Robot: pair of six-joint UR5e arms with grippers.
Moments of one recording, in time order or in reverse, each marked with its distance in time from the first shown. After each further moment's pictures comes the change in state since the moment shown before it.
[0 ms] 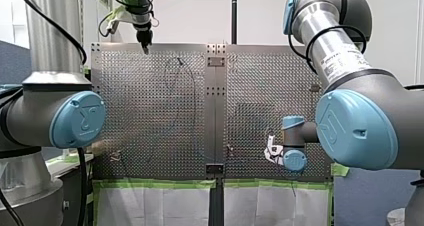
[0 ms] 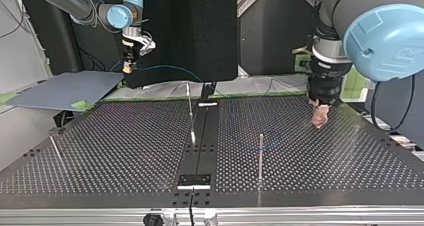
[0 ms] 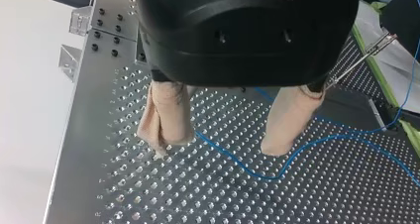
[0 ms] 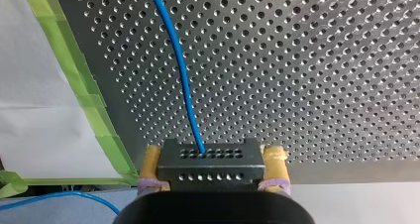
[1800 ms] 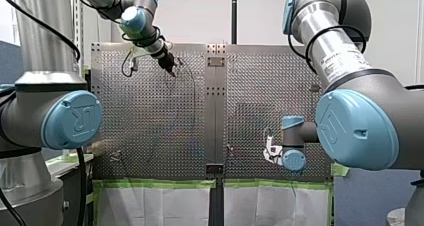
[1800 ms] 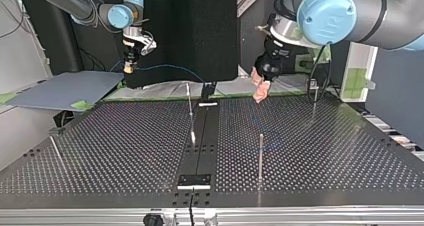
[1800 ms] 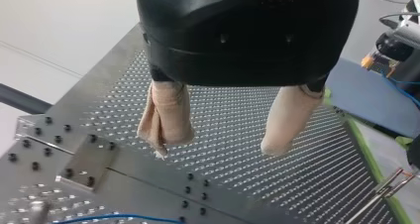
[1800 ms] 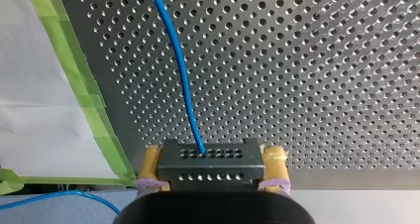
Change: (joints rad) left arm -0.079 0.028 -0.342 0.371 0.333 -0.169; right arm 0.006 0.000 -0.001 0.002 -0.001 -0.029
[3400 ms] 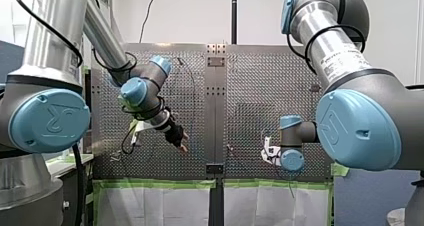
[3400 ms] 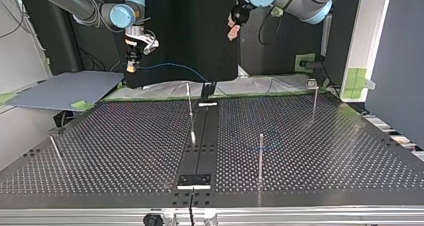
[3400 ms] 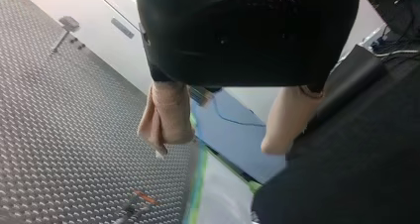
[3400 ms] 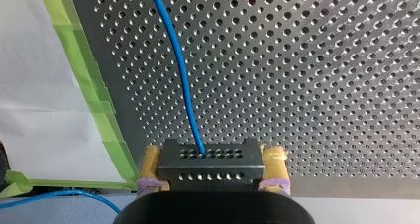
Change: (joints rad) left arm -0.216 -0.278 -0.483 0.482 -0.022 -0.158; right arm 0.018 0.000 0.000 0.017 0.000 -0.001
